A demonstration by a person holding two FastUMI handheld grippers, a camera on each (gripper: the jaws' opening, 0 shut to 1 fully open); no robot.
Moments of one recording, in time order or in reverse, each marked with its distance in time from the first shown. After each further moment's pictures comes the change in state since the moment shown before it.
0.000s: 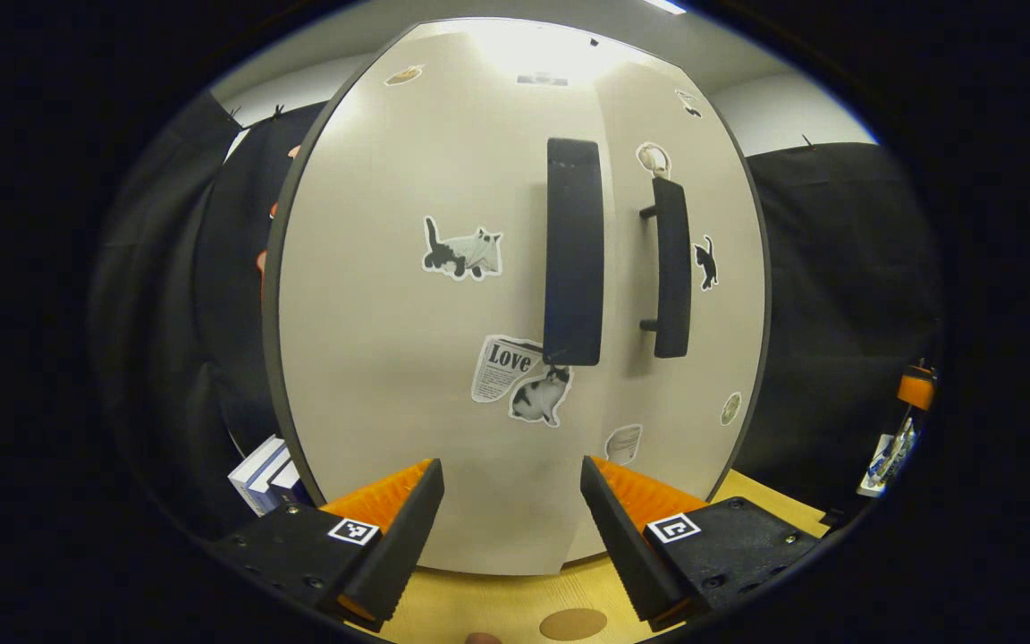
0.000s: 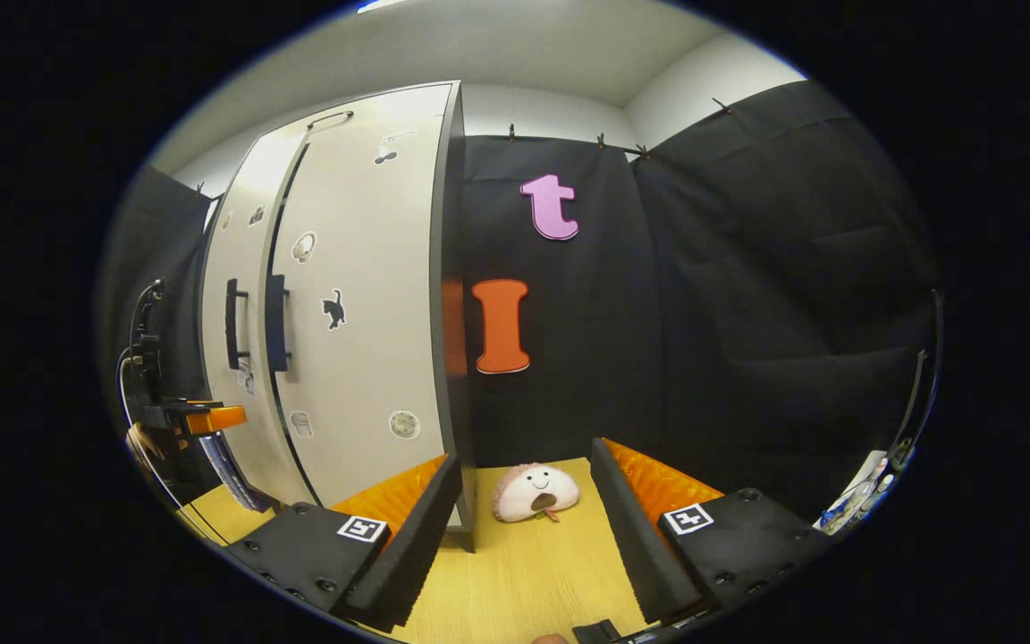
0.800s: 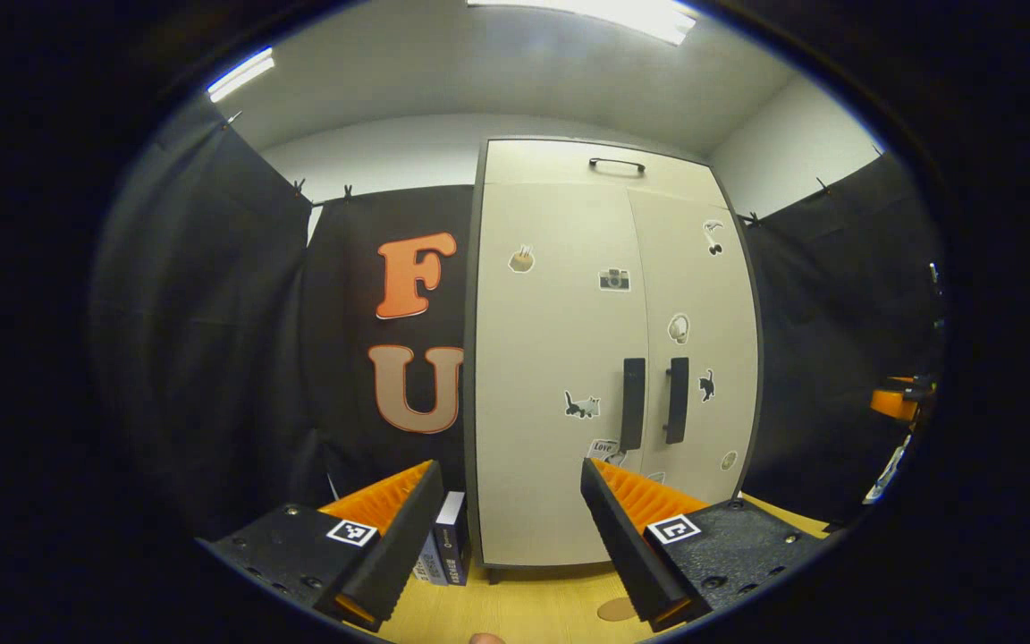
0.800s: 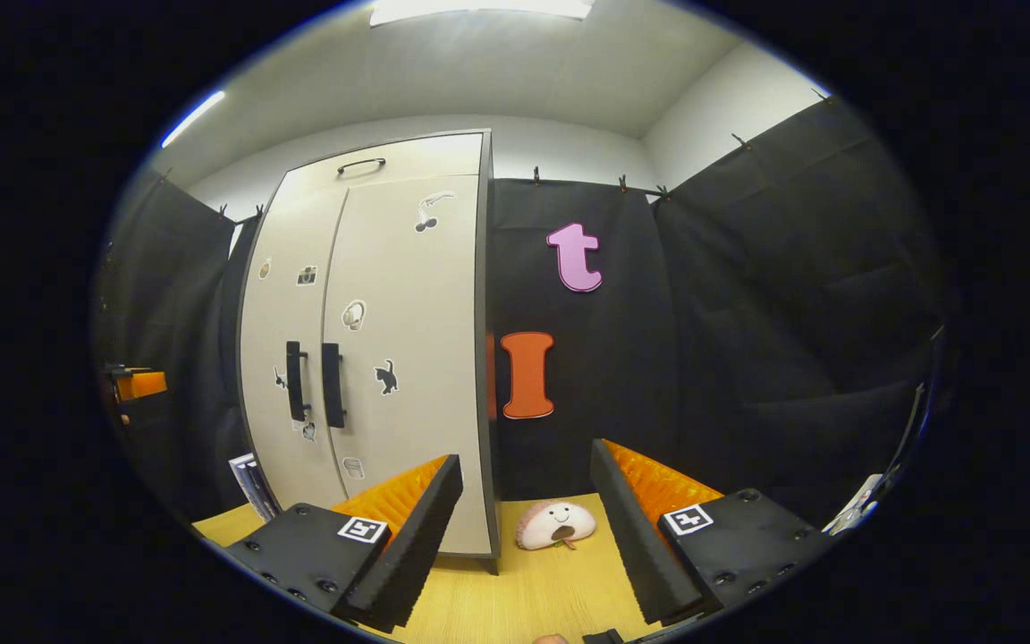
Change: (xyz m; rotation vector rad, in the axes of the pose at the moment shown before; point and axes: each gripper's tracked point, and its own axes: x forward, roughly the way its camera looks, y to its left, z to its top) left arm -0.219 0.091 0.129 0.012 -0.209 0.184; right arm -0.049 0.031 0.074 -0.025 -0.084 0.051
